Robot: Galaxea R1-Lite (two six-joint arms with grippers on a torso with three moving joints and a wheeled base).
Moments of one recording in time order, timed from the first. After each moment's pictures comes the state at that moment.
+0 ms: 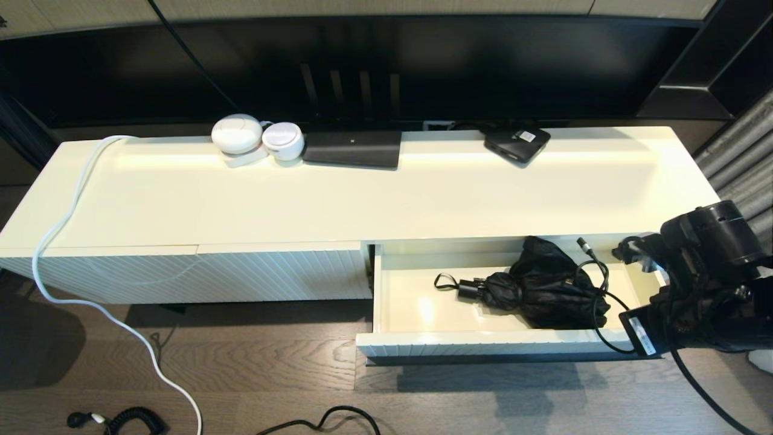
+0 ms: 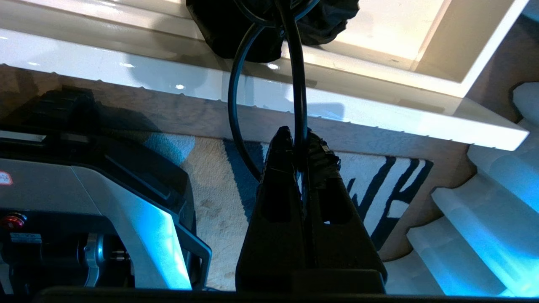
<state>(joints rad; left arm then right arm) 0.00 0.00 0.00 0.00 0.00 0.00 0.25 1.55 -0.88 0.25 -0.27 -0.01</state>
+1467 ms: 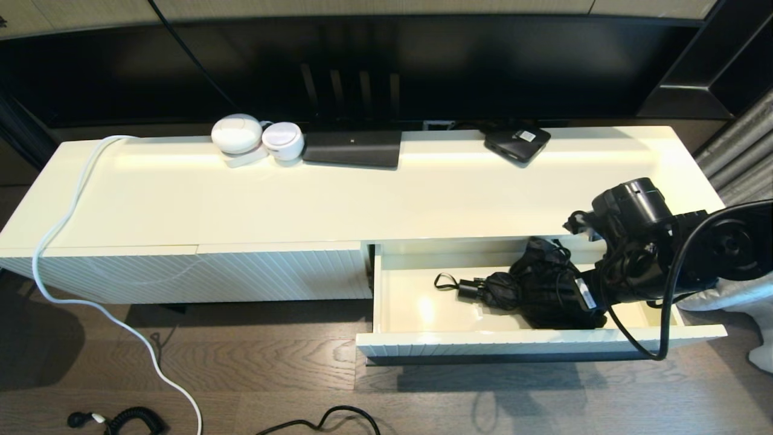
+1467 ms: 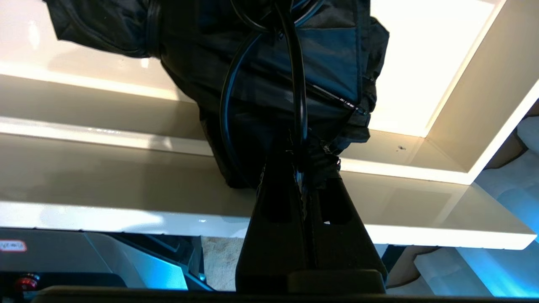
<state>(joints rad) 0.00 0.00 0.00 0.00 0.00 0.00 0.24 1.80 -1.15 0.25 -0.27 0.00</state>
